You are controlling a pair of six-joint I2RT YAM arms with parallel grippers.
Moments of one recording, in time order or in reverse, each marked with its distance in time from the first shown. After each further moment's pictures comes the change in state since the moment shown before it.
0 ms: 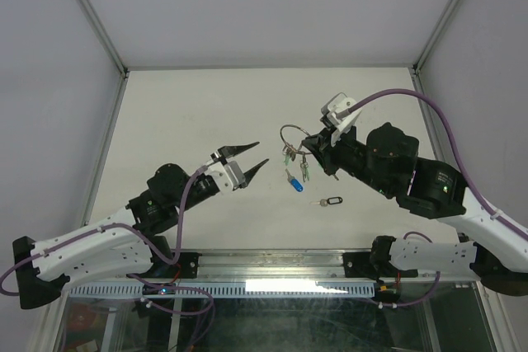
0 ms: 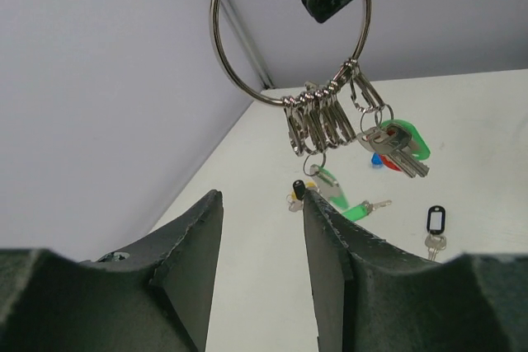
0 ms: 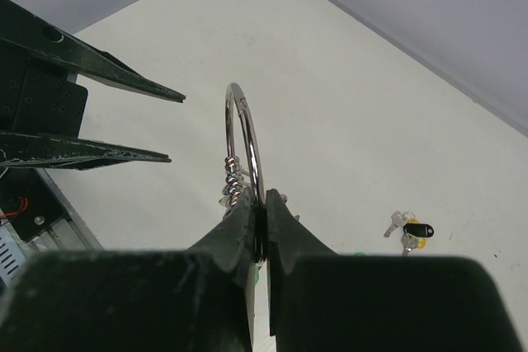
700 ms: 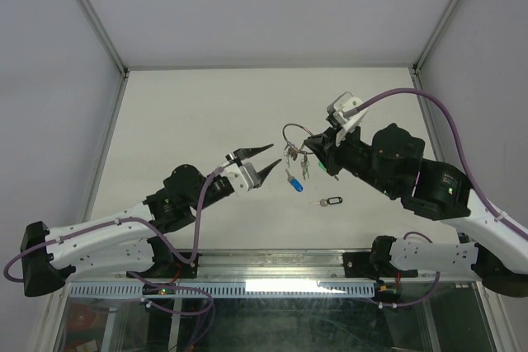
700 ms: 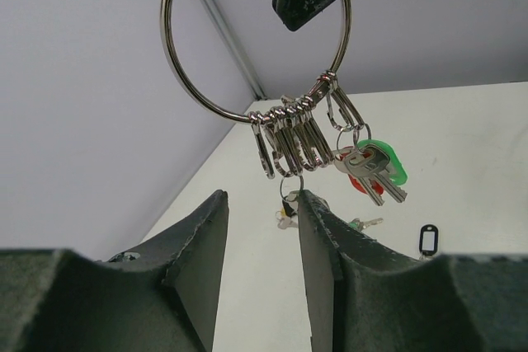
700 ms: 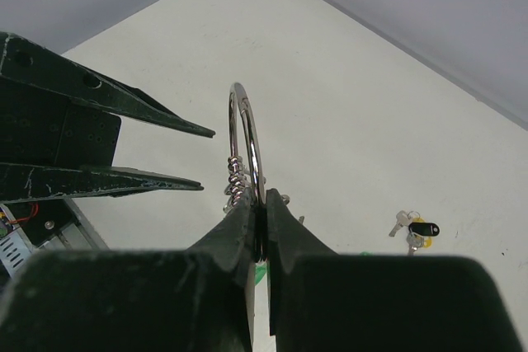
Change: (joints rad) left arm -0.065 0.122 -0.006 0.166 -0.042 0.006; right arm 0.000 -0.018 0.000 -0.004 0.004 0.024
